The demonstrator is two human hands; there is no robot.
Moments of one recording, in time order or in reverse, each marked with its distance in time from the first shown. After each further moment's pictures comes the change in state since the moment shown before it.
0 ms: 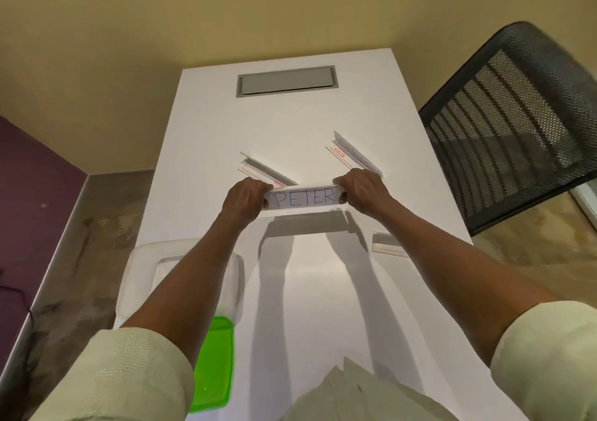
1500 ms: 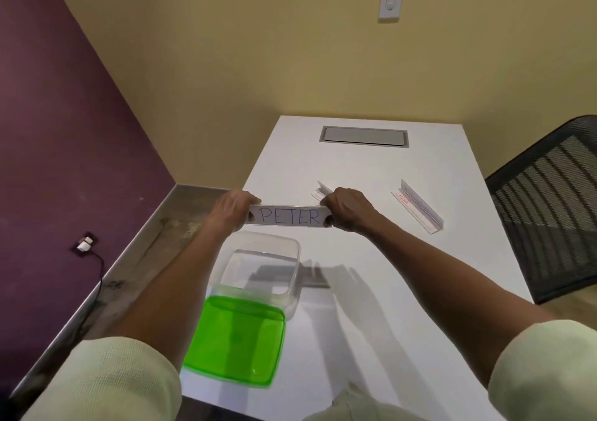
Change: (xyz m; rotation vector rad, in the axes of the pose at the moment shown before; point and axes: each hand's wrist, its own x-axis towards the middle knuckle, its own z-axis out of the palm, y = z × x) left_hand -0.161 -0.107 -0.104 -0.032 0.144 -0.320; right_hand -0.002 -0.196 -0.090 -0.120 0.040 -0.331
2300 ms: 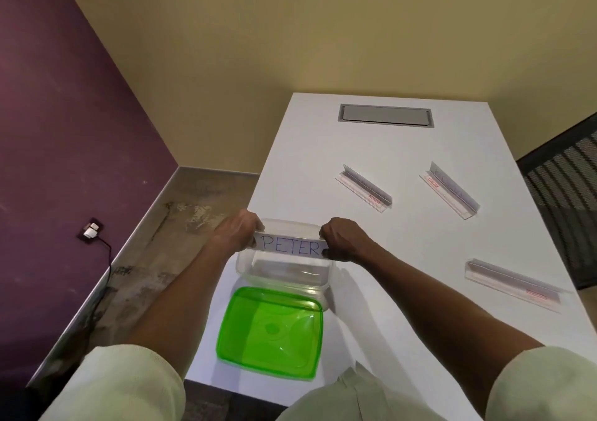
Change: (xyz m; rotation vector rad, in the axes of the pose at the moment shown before) left_hand -0.015 -0.105 0.052 0.005 -0.274 -0.050; right_hand 0.019 -0.111 0.074 0.059 -0.197 -0.039
